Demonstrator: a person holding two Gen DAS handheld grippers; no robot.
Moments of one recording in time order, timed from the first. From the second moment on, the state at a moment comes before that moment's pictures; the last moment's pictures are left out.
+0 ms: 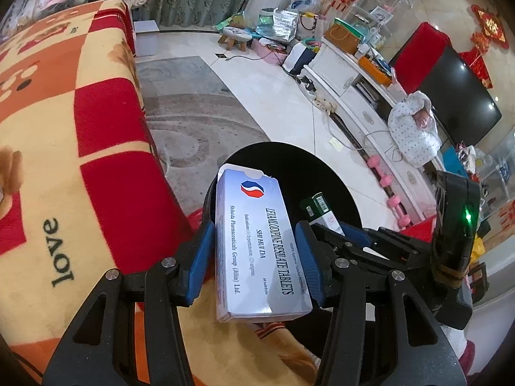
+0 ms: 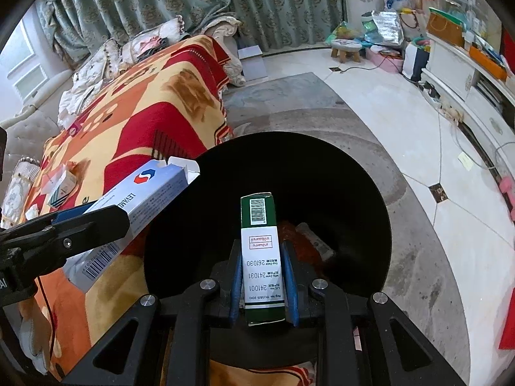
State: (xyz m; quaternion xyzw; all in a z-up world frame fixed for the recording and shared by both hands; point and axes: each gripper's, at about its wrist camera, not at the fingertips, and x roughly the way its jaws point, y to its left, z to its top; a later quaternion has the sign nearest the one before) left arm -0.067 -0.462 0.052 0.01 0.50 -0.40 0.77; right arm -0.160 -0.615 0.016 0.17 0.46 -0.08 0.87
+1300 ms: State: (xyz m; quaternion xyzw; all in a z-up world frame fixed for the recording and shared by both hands) left arm -0.036 -0.275 0.046 -0.01 0.49 -0.23 0.84; right arm -0.118 -0.478 0.042 0.11 0.47 0.03 0.87
